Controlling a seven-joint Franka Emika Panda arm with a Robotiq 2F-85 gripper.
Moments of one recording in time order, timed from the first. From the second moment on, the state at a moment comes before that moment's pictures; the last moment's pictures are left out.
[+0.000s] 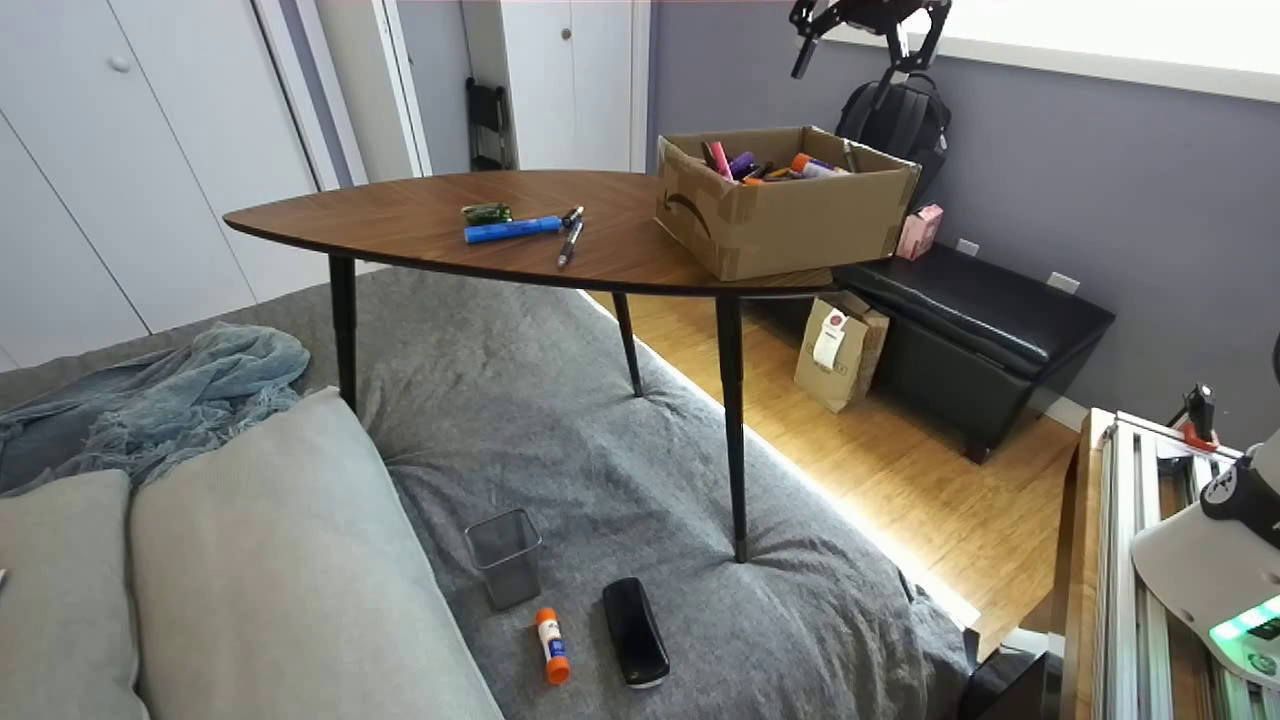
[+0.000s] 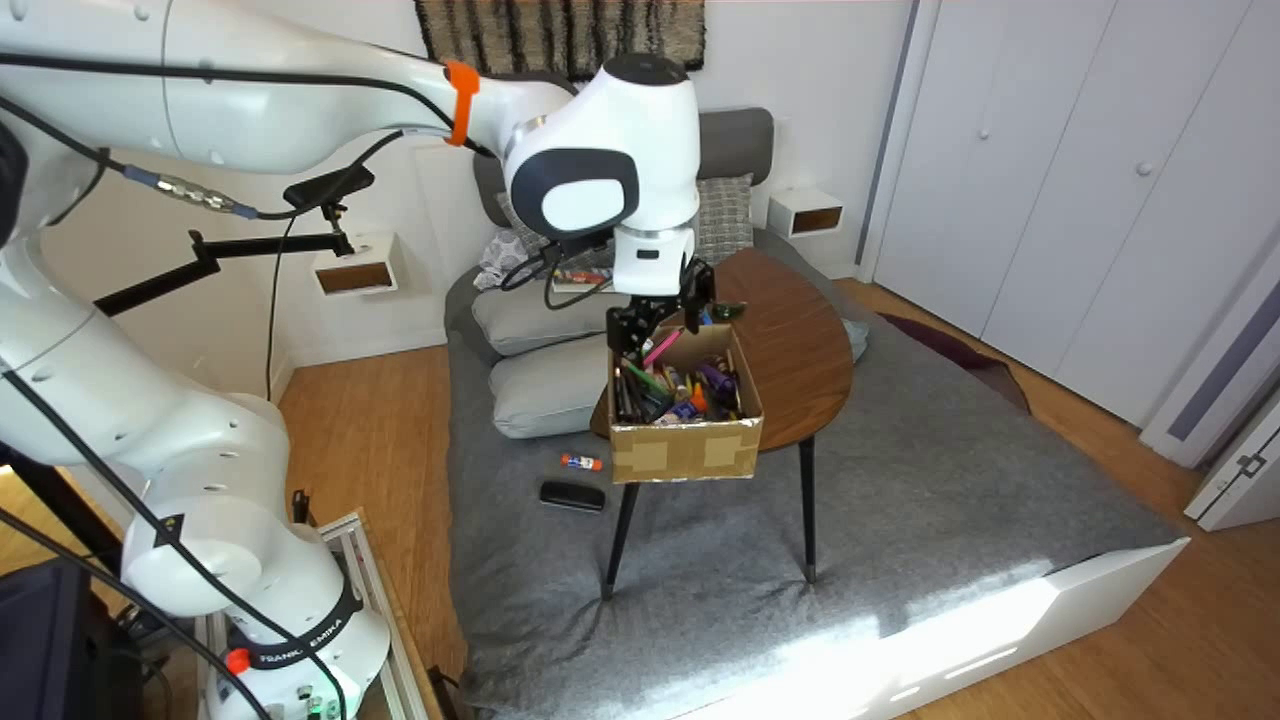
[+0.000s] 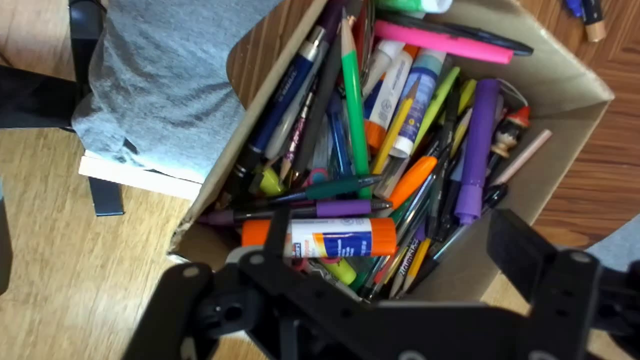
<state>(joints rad) -0.21 -0.30 -0.07 -2.22 0.22 2.08 1.22</state>
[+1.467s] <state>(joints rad) -0.15 -0.06 -0.11 -2.17 0.47 2.31 1.27</state>
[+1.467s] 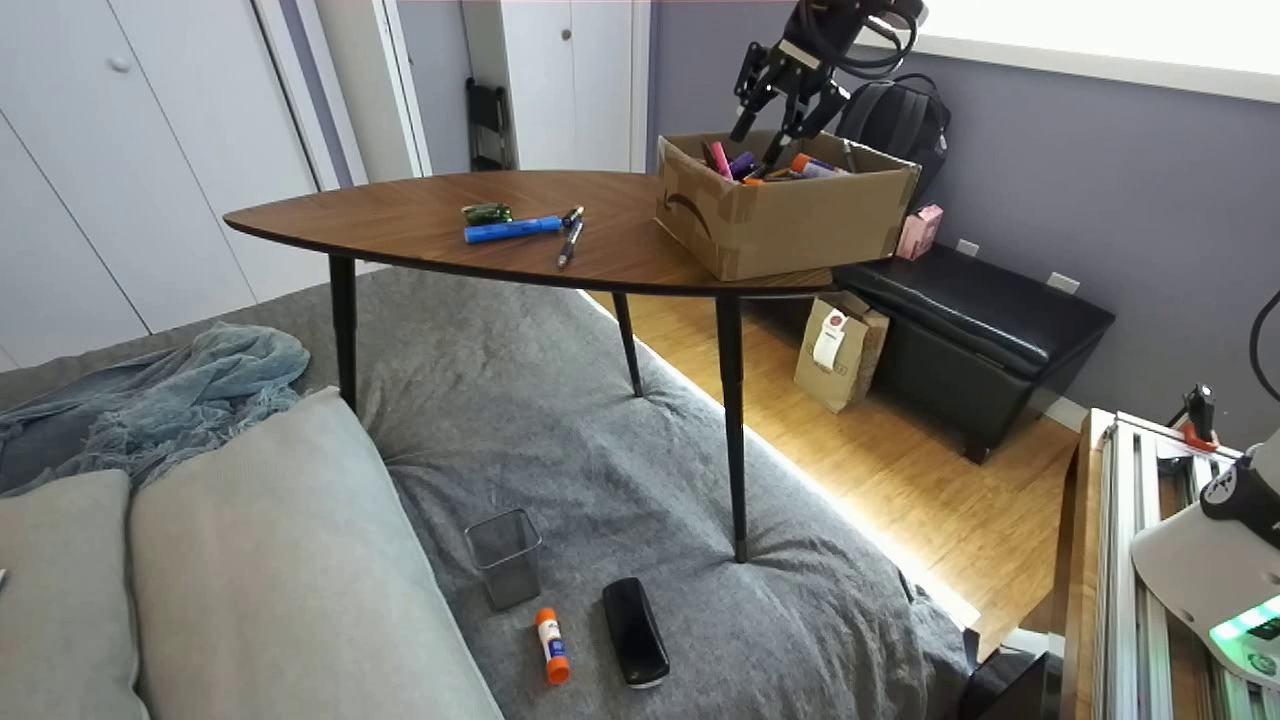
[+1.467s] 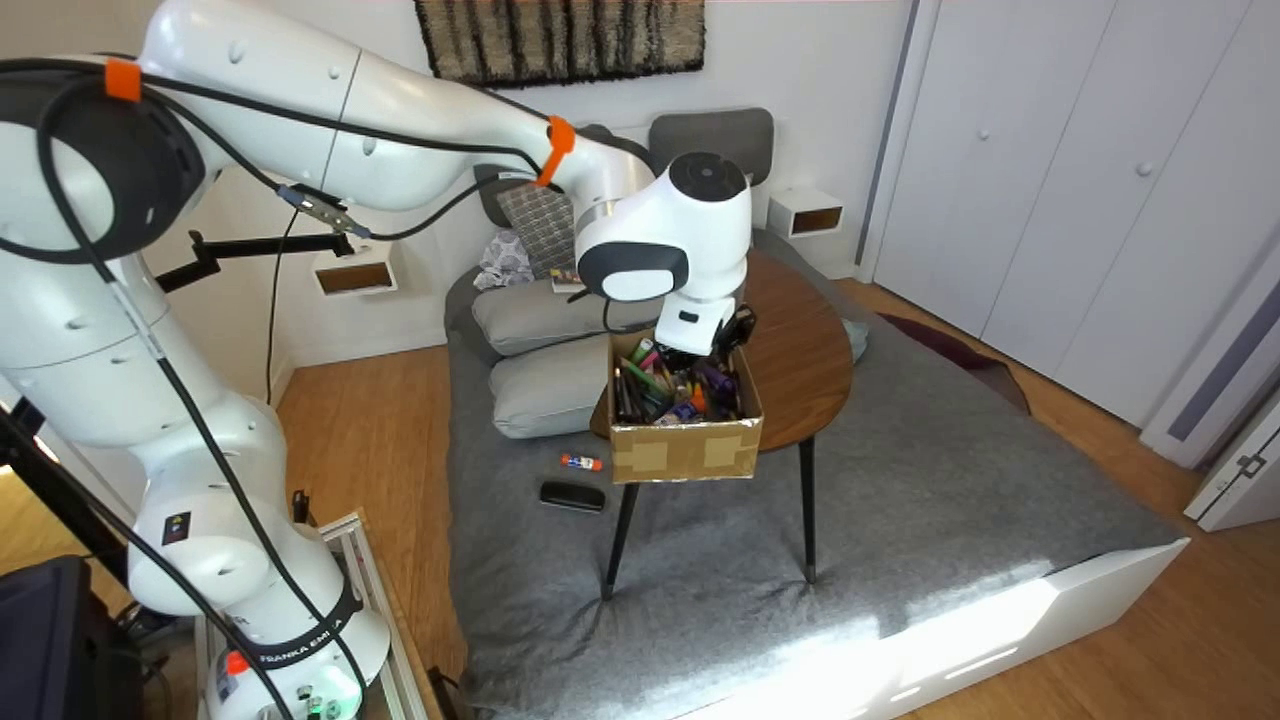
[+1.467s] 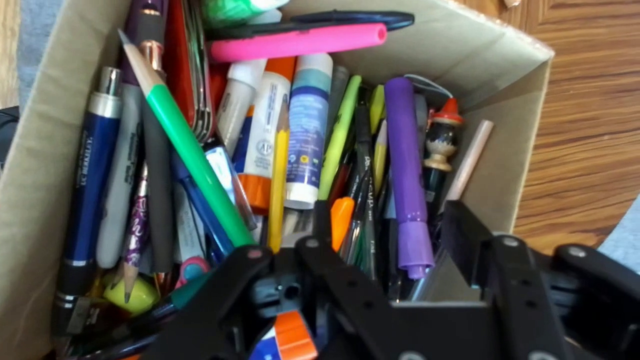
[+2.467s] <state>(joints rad) -0.15 -0.01 -0.11 -2.17 0.57 2.37 1.22</state>
